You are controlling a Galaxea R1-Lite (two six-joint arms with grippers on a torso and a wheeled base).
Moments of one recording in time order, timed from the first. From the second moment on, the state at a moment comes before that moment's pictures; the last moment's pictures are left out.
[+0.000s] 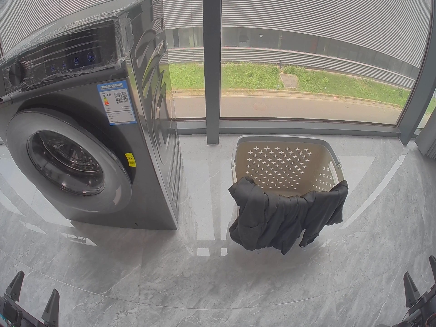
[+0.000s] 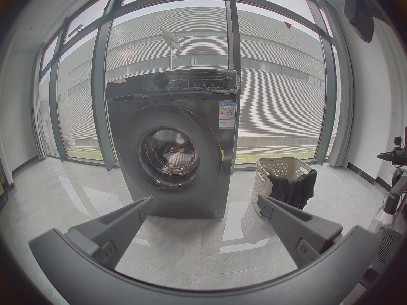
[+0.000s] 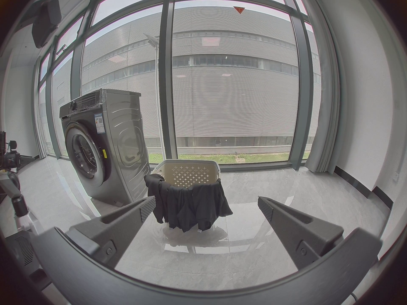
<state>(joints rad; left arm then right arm) 0.00 0.02 -0.02 0.00 0.00 0.00 0.01 0.02 -0.02 0.00 0.00 0.00</state>
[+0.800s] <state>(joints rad) 0.00 0.02 -0.02 0.00 0.00 0.00 0.01 0.02 -0.02 0.00 0.00 0.00</state>
